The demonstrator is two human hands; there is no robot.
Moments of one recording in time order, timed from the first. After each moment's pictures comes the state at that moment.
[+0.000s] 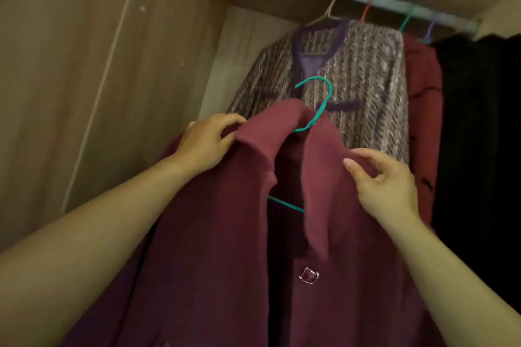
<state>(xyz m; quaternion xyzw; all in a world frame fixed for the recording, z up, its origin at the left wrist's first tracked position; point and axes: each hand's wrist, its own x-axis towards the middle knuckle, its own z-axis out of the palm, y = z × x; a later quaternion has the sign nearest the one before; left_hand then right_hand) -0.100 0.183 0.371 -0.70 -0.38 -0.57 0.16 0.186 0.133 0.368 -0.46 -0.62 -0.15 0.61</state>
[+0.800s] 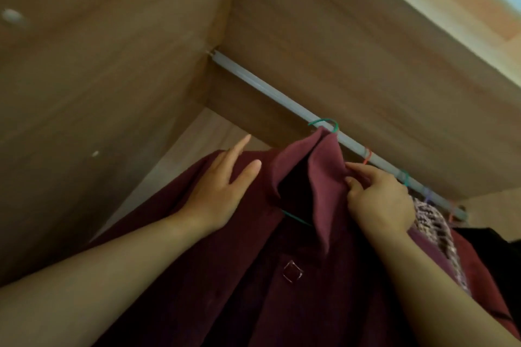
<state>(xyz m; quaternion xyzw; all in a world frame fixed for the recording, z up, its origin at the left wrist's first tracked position) -0.073 0.367 0.565 -0.63 -0.09 -0.77 -0.02 0.123 0.283 0.643 -0.49 -0.51 -0.40 0.58</state>
